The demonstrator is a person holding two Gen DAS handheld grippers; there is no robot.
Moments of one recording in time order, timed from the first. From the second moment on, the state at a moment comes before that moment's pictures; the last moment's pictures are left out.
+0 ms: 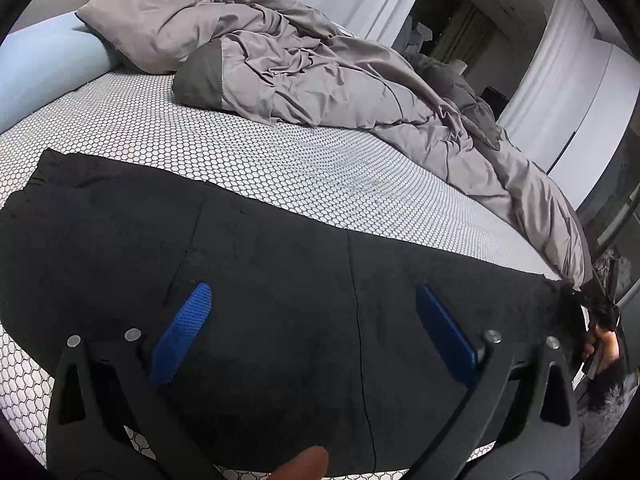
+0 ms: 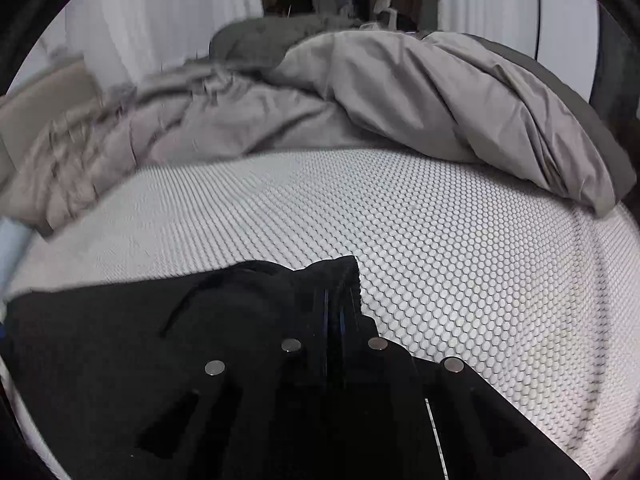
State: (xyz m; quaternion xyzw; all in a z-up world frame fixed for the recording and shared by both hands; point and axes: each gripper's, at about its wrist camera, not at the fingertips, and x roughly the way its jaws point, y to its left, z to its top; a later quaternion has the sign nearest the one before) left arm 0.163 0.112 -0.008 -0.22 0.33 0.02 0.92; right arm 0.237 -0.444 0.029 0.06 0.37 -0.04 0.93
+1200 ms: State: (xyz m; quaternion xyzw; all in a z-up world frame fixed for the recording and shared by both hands) left arm 0.145 -0.166 -0.073 0.04 0.43 -0.21 0.87; right arm 0.119 -0.363 -0.041 -0.06 0.38 -0.03 0.92
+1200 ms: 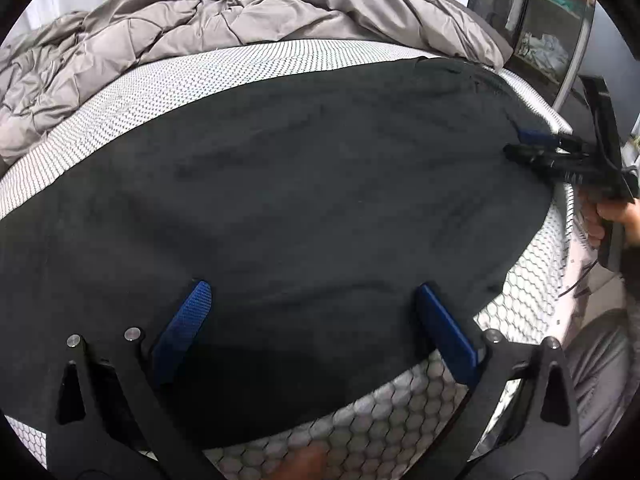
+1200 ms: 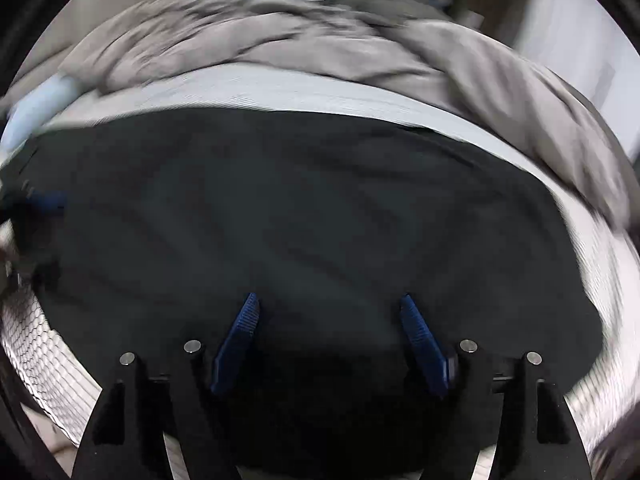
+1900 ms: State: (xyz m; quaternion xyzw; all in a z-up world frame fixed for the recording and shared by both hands) left arm 0.155 -0.131 -0.068 -0.01 0.45 -0.20 0.87; right arm 0.072 -0.499 -0.069 0.41 0.29 -0.01 0.87
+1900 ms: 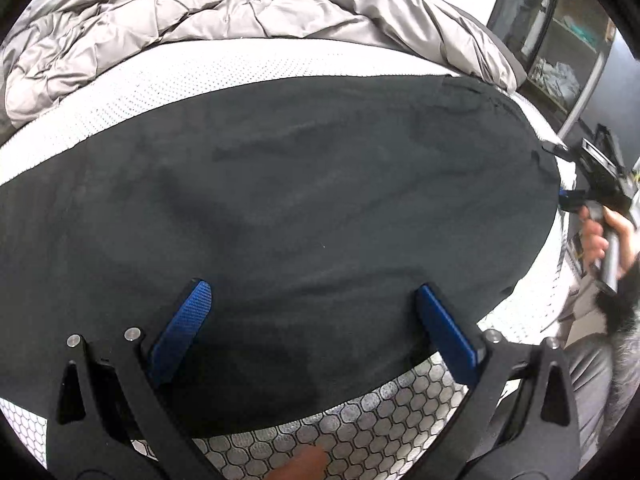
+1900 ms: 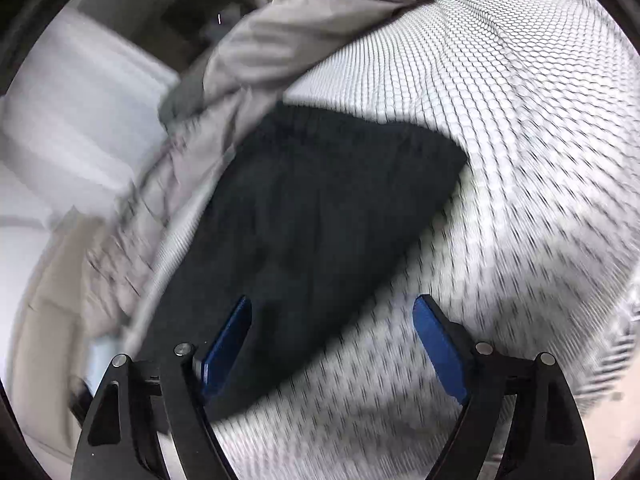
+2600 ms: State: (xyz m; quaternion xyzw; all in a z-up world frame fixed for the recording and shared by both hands) left arm 0.157 0.019 -0.016 -0.17 0.37 -0.09 0.91; right arm 0.158 -0.138 0.006 -0.06 0.40 0.28 0.87
